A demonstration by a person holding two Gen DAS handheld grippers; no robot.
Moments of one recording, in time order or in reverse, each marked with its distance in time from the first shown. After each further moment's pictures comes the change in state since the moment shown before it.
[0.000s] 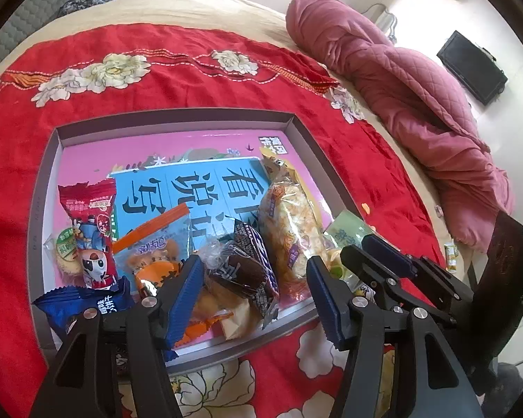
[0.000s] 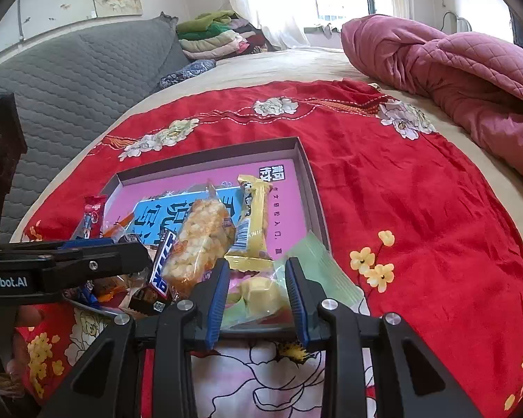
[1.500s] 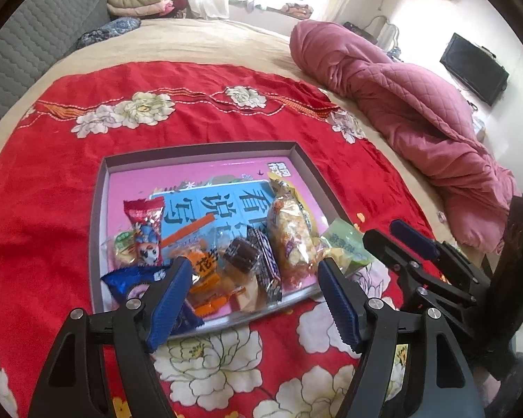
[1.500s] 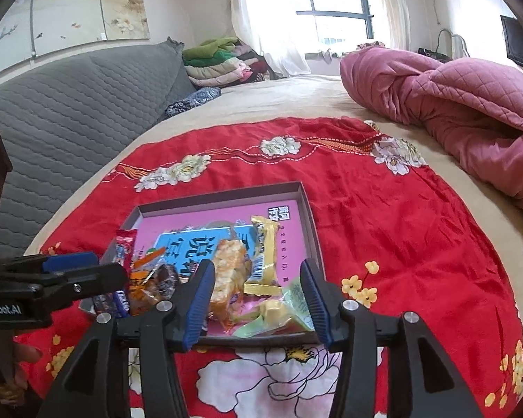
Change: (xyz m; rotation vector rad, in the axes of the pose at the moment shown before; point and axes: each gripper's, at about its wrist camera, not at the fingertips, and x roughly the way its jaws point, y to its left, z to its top) left arm -0.067 -0.015 -0.017 0.035 -0.101 0.102; right arm -0.054 0.014 0.017 -0.007 -0.112 0.010
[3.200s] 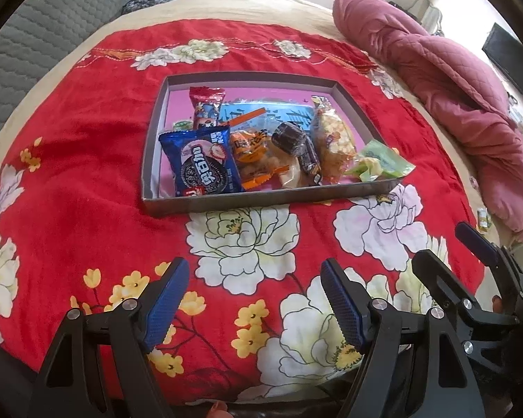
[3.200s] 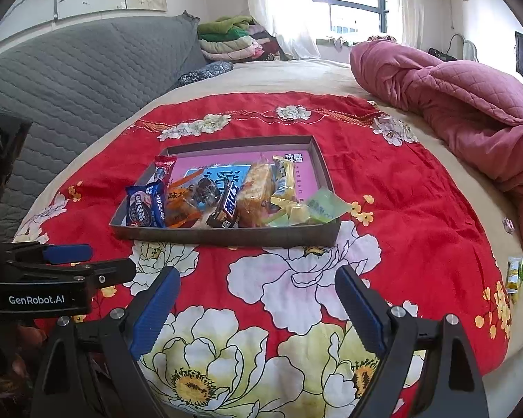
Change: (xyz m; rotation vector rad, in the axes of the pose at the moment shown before) left arm -0.026 0.004 -0.085 -0.082 0.120 0.180; right arm -0.062 0.035 -0.067 -0.080 0.099 -0.028
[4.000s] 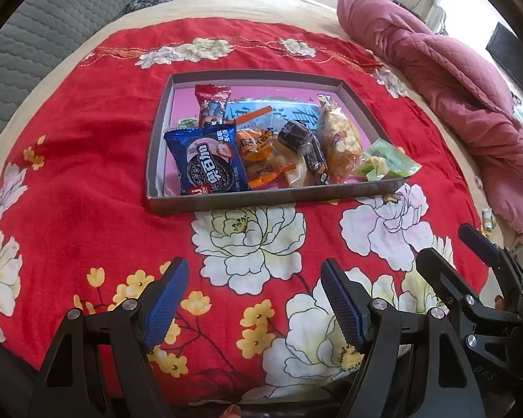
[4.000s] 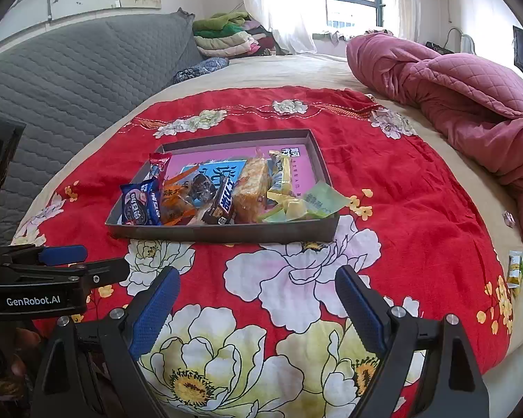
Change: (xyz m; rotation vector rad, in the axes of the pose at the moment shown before) left arm 0.001 0.002 0.000 0.001 0.004 0.018; right arm 0.005 -0.003 0.000 0.016 0.020 -0.004
